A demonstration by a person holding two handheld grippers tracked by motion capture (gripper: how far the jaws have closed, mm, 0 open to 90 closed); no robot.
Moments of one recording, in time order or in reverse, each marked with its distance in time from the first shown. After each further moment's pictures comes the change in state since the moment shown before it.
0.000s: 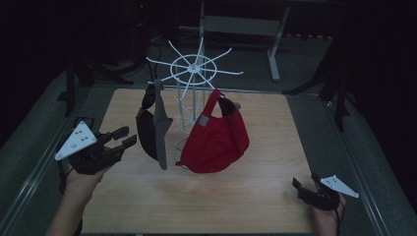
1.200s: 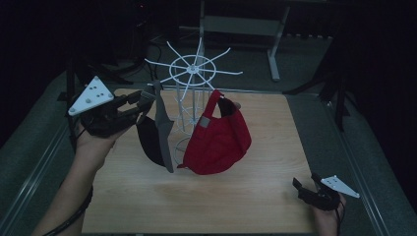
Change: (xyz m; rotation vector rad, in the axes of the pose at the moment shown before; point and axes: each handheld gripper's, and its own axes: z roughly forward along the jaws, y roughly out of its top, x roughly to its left) left arm -0.007 0.099 0.030 -0.023 -0.005 0.067; right arm -0.001 0.000 -0.001 -0.004 0.007 0.009
